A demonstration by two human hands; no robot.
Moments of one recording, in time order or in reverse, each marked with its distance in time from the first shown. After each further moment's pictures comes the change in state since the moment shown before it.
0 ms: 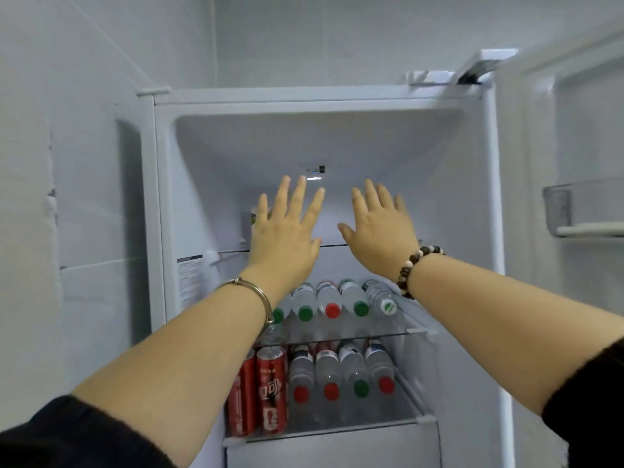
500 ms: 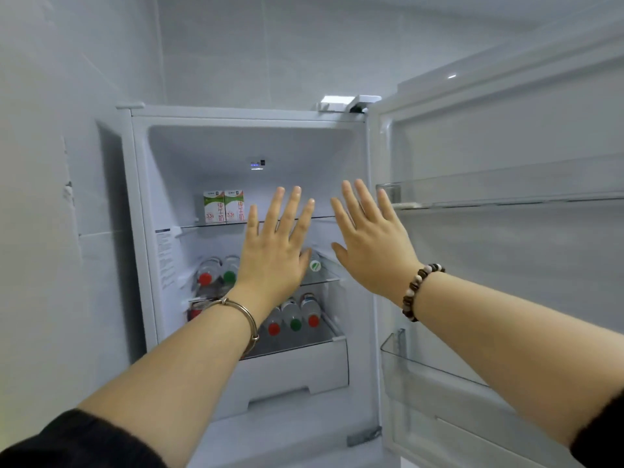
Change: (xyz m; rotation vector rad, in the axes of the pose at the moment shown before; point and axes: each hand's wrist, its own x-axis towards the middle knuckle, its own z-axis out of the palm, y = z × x) left_hand -0.107 0.072 -0.126 -0.183 0.180 0.145; right_hand -0.180 0.035 -0.148 -0.356 0.067 -0.120
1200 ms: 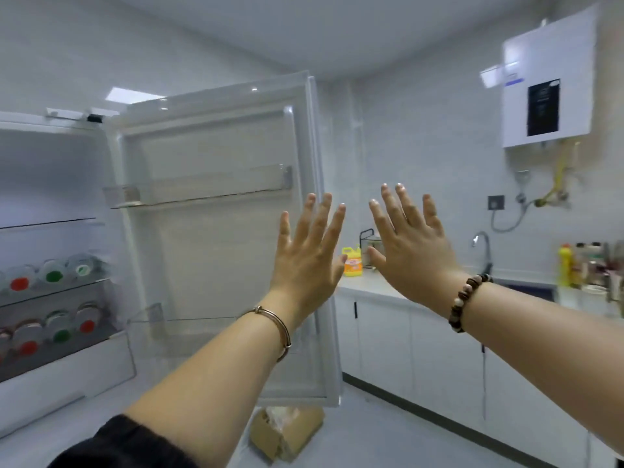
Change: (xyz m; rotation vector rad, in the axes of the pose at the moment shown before) left_hand -0.008 0.385 -0.264 -0.702 0.127 0.310; right_hand -0.352 0.267 -0.249 -0.409 -0.221 0.393
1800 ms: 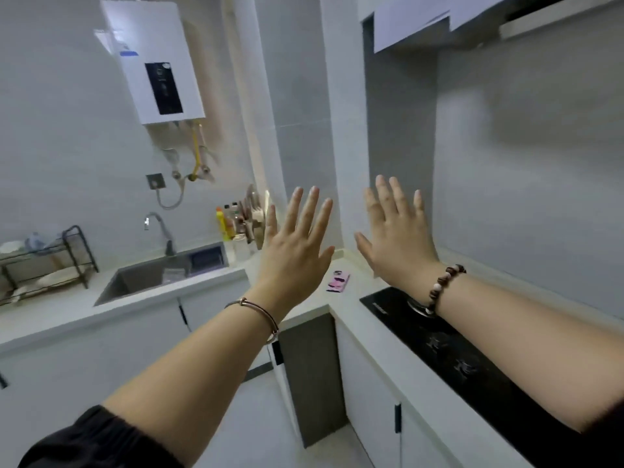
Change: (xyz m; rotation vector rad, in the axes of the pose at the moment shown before) left_hand 0.055 0.408 -0.029 -0.787 0.089 0.624; right_hand -0.266 0.243 -0.172 -0.692 -0.480 0.782
